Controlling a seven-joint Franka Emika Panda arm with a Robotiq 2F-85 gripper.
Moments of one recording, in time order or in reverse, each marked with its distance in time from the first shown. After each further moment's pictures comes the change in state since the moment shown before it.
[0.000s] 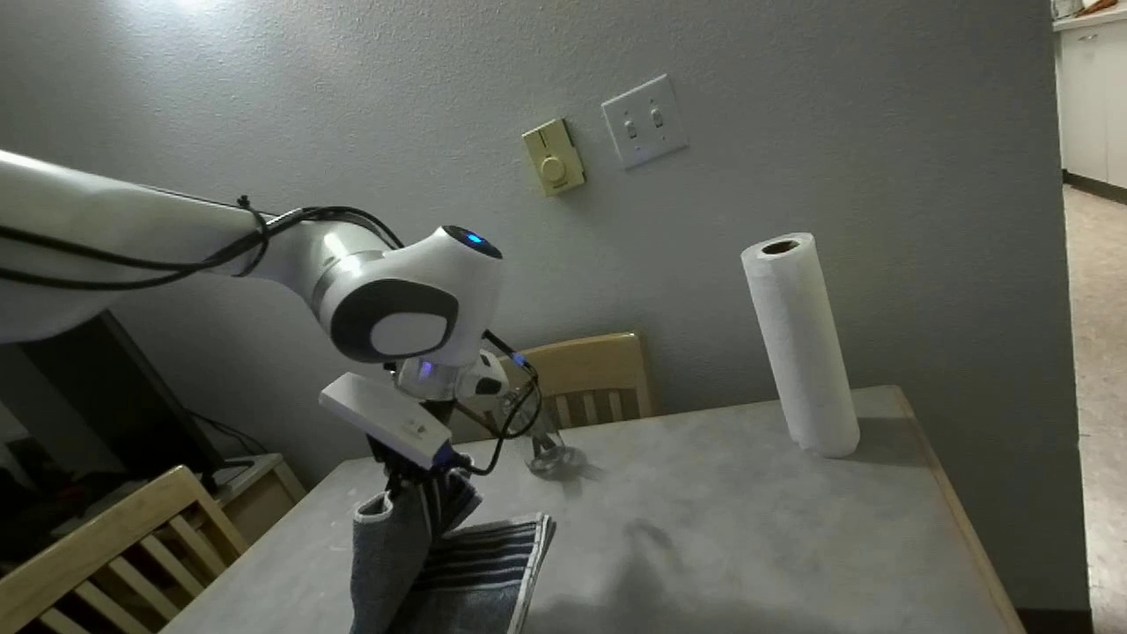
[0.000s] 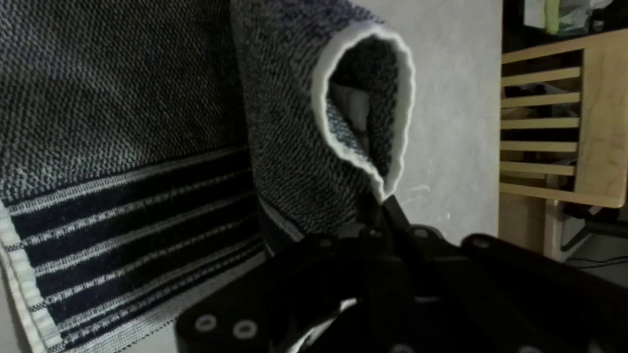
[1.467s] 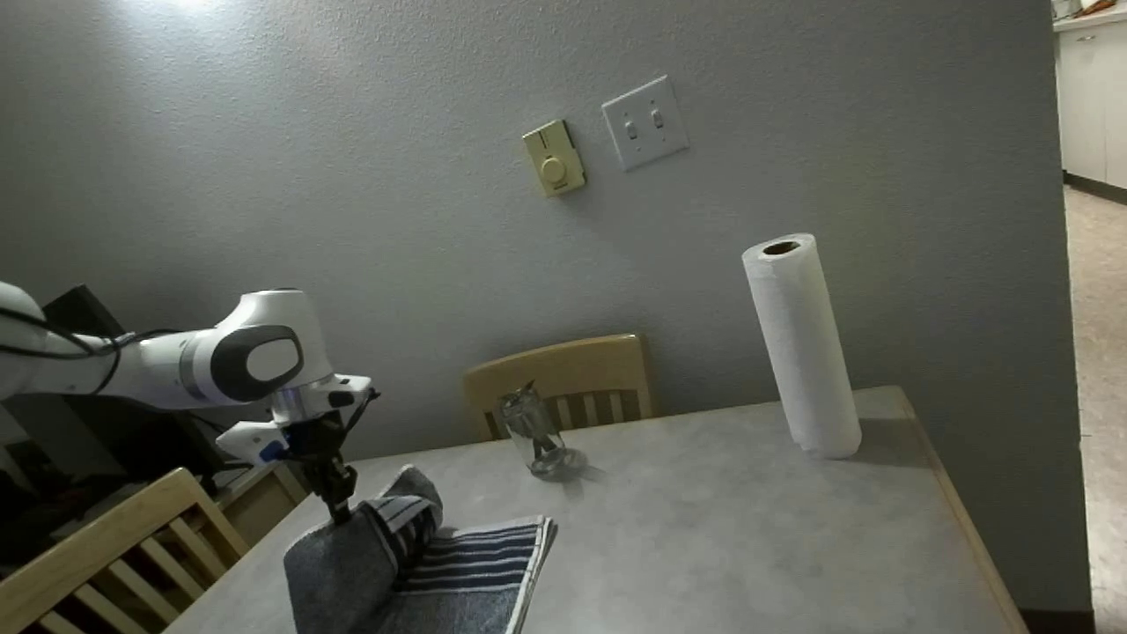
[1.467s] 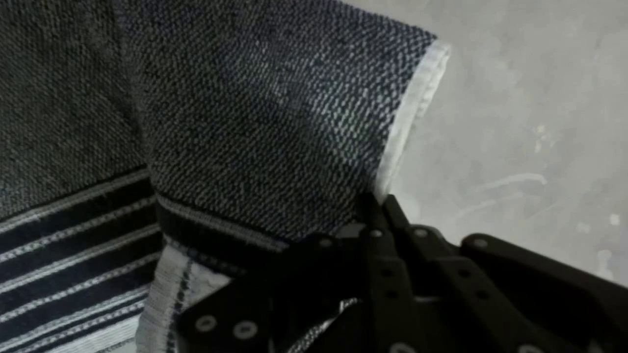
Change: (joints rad) arm 0.404 0.080 0.033 0.102 -0.482 0.268 0.854
